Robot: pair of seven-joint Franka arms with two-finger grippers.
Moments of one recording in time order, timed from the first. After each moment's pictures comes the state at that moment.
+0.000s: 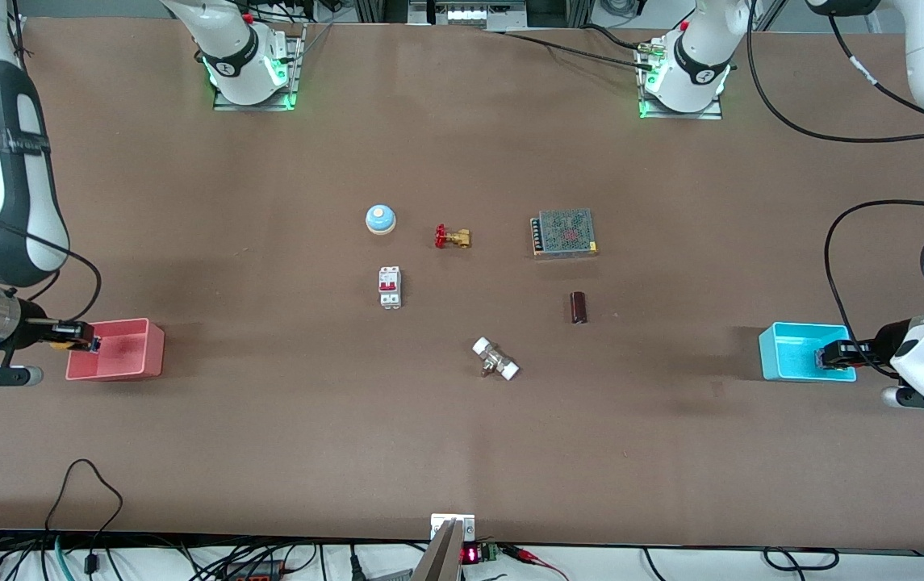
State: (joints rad) left arm 0.11 0.62 0.11 -1.41 -0.18 1.97 0.30; right arm -0.13 0.54 -0.02 -1.48 -0.10 1.98 -0.13
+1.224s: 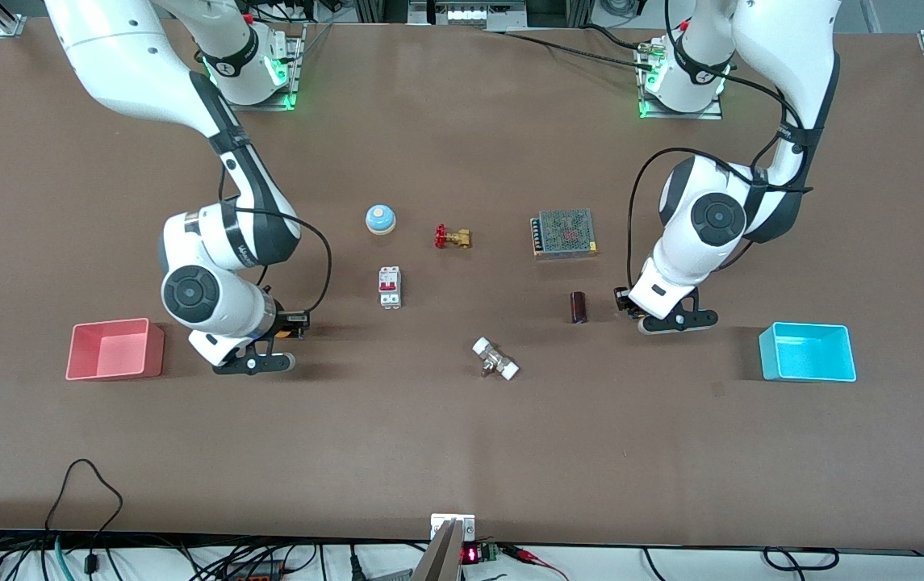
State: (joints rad) left arm -0.40 0.40 0.10 -2.04 -0.05 2.49 -0.41; right arm 0.26 0.65 0.04 -1.58 -0.02 2.11 0.24
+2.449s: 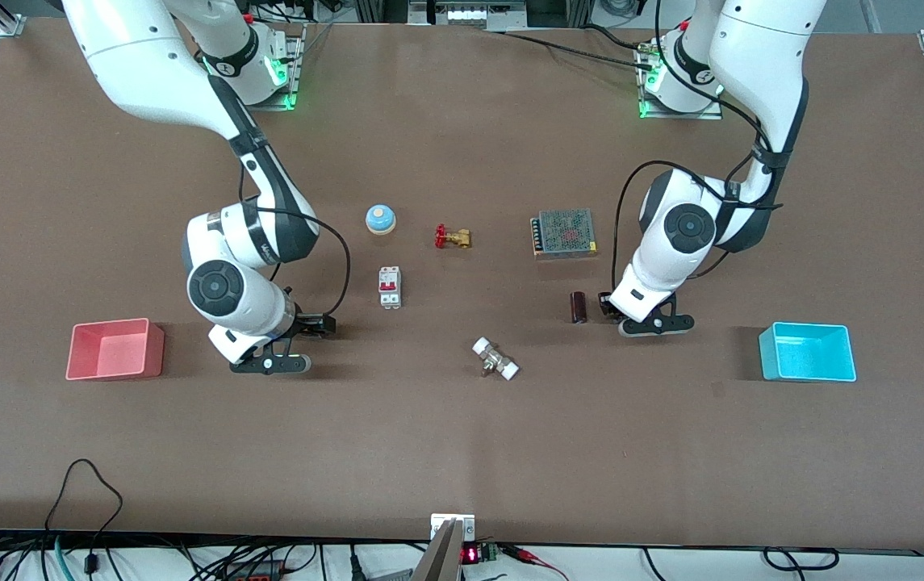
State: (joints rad) left arm -0.43 0.49 0.09 -2.04 -0.05 2.59 -0.42; right arm 0.30 0.64 0.04 -1.58 -0.02 2.18 0.33
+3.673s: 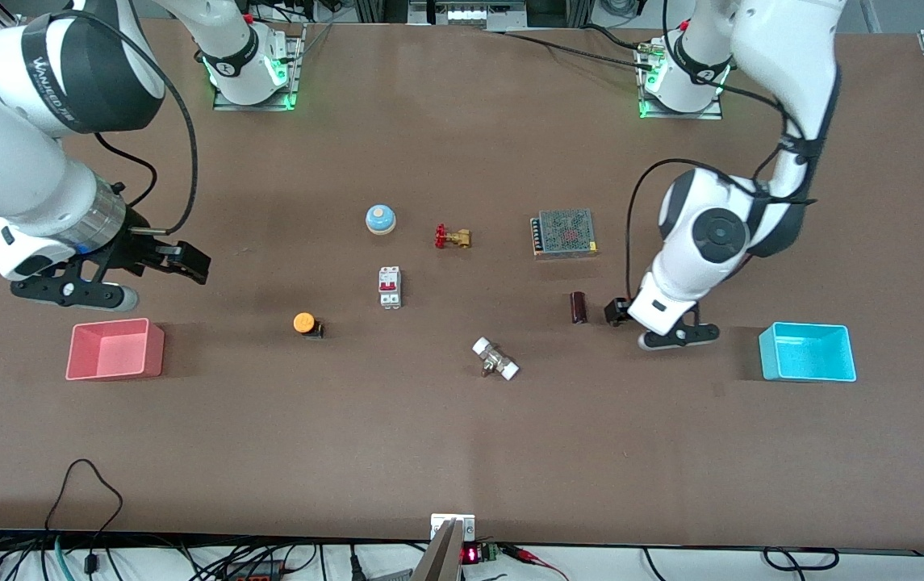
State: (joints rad) left arm -0.36 0.43 0.09 -1.86 -0.05 2.30 -0.40; right arm 0.19 0.24 0.00 -1.50 -0.02 1.76 0.33
